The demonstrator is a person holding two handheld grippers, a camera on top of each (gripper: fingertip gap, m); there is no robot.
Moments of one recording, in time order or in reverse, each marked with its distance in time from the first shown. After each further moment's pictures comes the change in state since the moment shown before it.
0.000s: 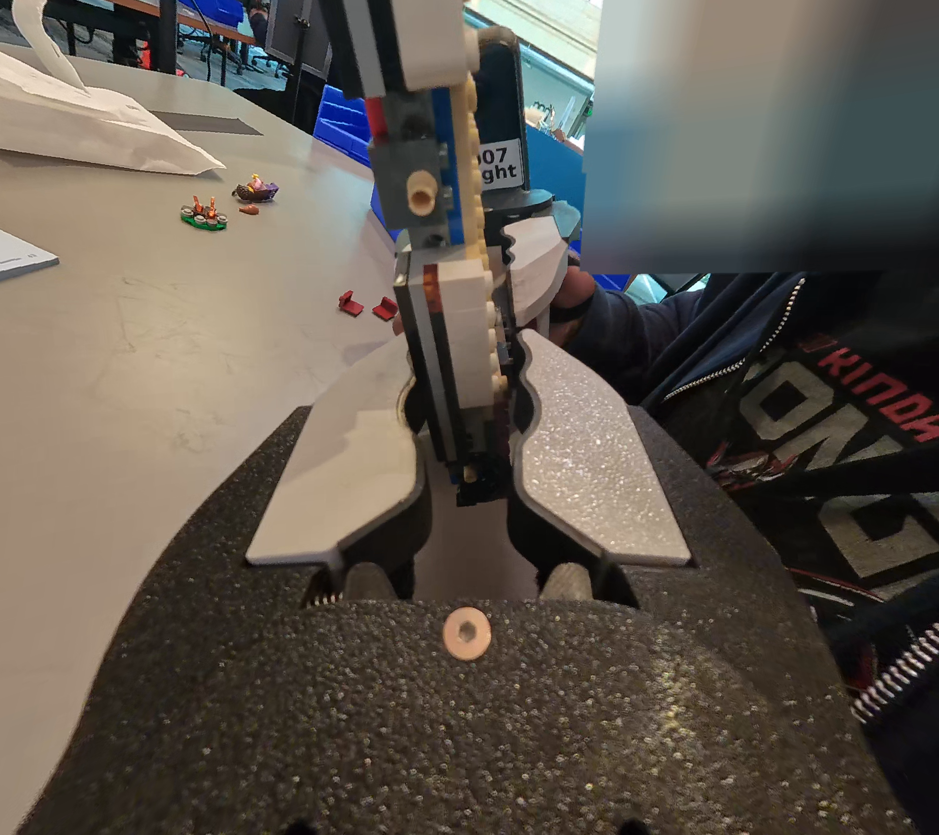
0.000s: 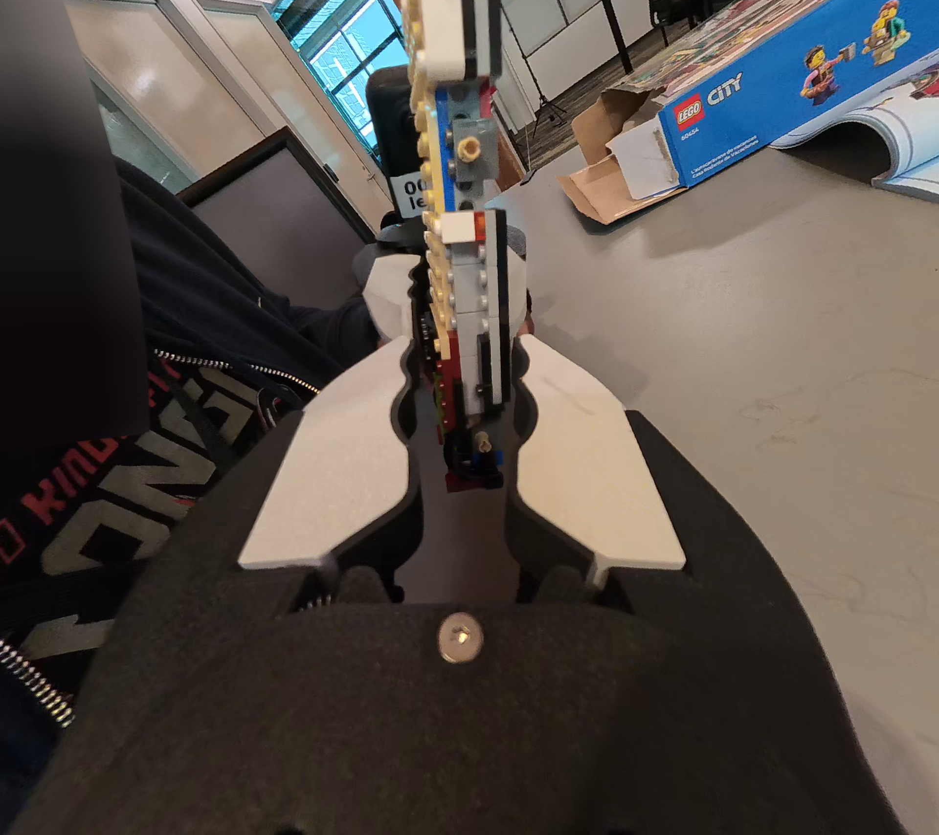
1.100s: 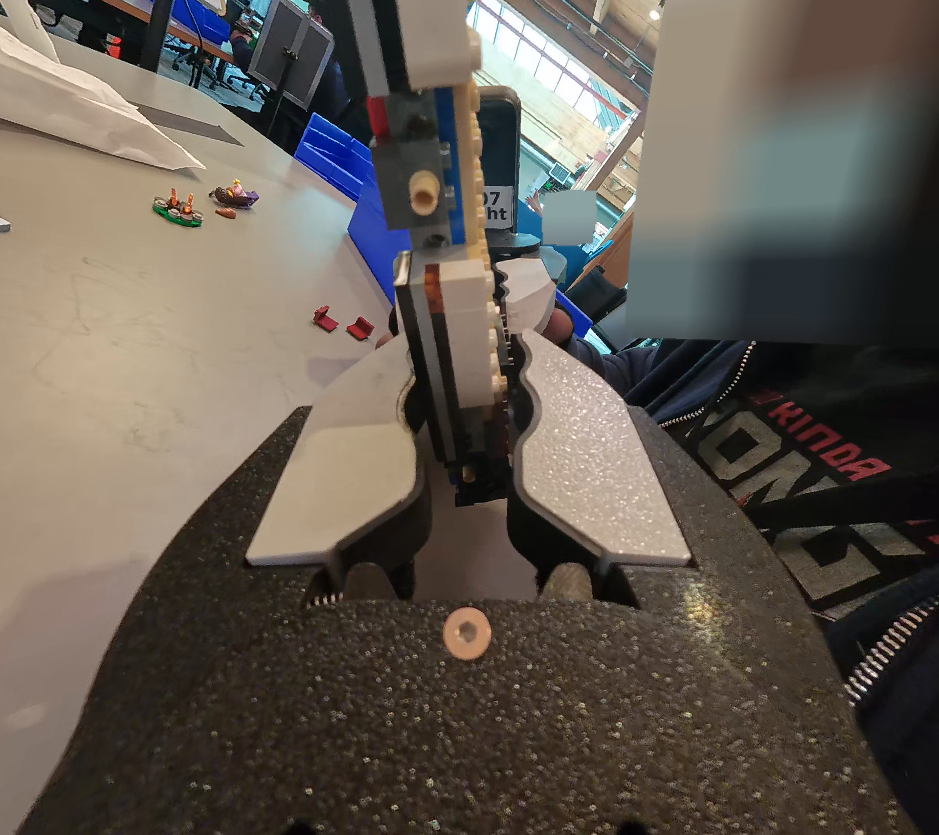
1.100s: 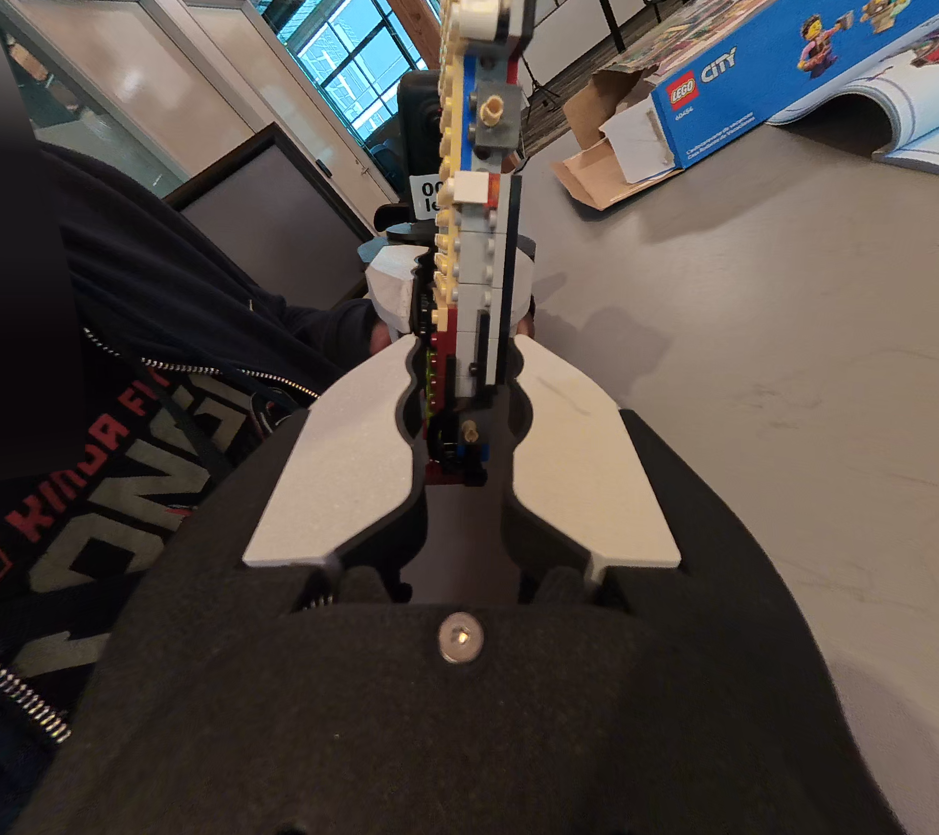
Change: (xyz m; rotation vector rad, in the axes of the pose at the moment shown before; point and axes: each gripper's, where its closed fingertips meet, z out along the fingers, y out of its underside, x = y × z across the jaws) left arm -0.004 -0.007 -0.002 0.108 0.062 -0.161; right arm 0.003 0.003 0.002 -0.020 0.013 0.031
